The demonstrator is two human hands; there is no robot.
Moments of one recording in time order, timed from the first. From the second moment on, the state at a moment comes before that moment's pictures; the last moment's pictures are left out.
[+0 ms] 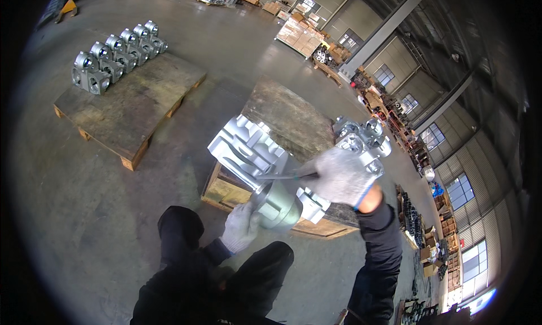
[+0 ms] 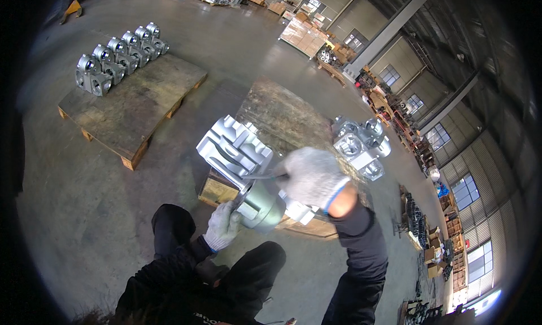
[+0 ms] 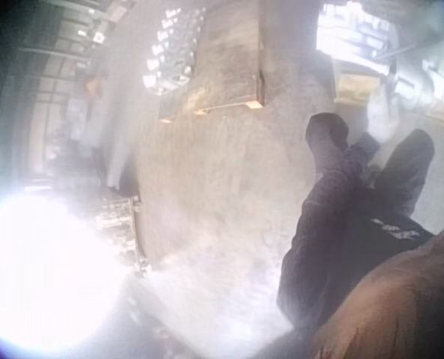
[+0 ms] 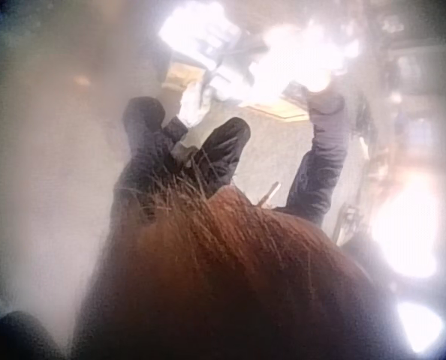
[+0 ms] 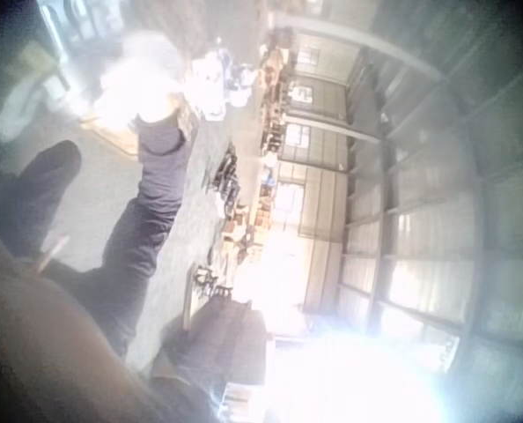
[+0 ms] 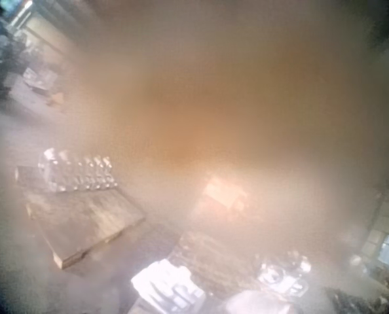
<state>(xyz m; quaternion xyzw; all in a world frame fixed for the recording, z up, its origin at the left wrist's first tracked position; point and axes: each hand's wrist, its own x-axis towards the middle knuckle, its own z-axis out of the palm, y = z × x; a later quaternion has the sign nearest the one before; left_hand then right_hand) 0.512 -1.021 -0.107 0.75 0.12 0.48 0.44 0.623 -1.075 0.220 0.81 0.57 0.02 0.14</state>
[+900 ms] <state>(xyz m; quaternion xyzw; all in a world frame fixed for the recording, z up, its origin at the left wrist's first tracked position) 0.521 -1.015 -0.076 0.76 0.13 0.43 0.48 0.635 -1.084 0.223 0.76 0.64 -0.03 0.06</state>
